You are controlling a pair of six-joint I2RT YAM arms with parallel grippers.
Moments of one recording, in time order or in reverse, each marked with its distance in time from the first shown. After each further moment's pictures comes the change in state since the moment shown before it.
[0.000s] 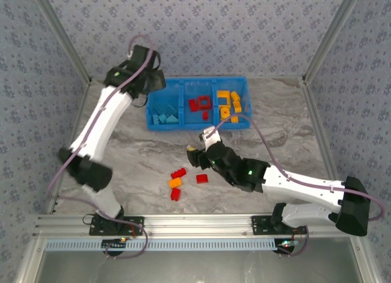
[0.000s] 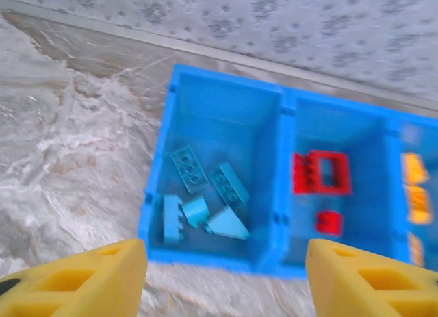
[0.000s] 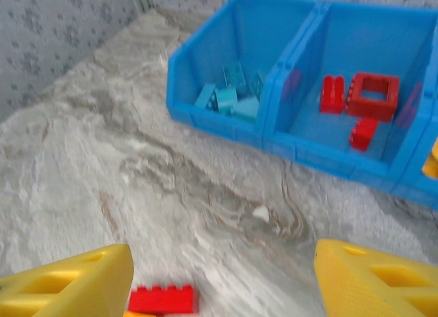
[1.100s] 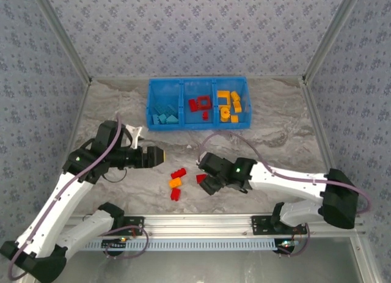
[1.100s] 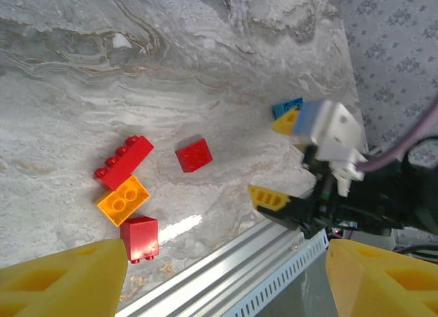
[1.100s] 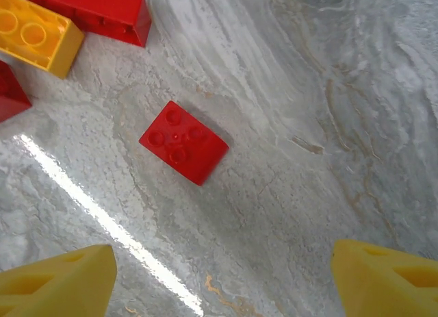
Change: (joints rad) left arm -0.039 -0.820 -0.930 0.065 0.722 0.002; right arm -0.031 0.166 0.047 -0.513 -0.248 -0.193
